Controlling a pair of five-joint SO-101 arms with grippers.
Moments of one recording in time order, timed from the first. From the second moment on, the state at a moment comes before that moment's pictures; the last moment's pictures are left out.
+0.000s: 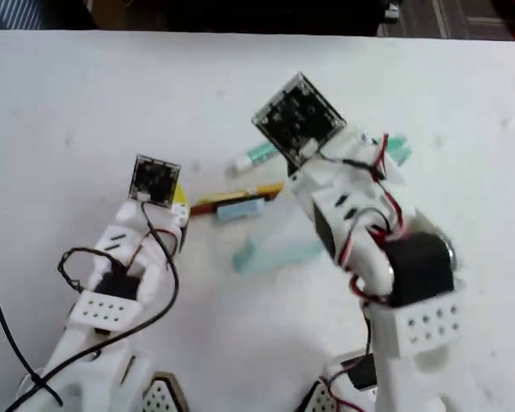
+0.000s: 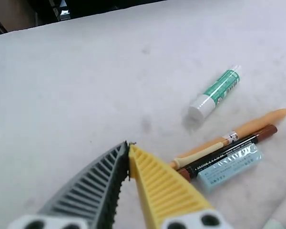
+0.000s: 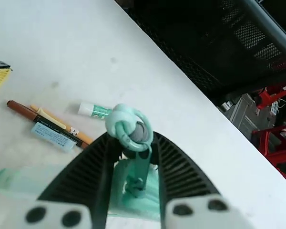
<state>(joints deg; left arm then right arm) 4.5 -48.7 81.0 6.6 -4.2 -19.1 -44.3 10.2 72.7 34.4</state>
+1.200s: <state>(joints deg) 8.0 -74.9 51.7 63.9 -21.1 -22.2 -52.6 15.7 71.2 29.7</state>
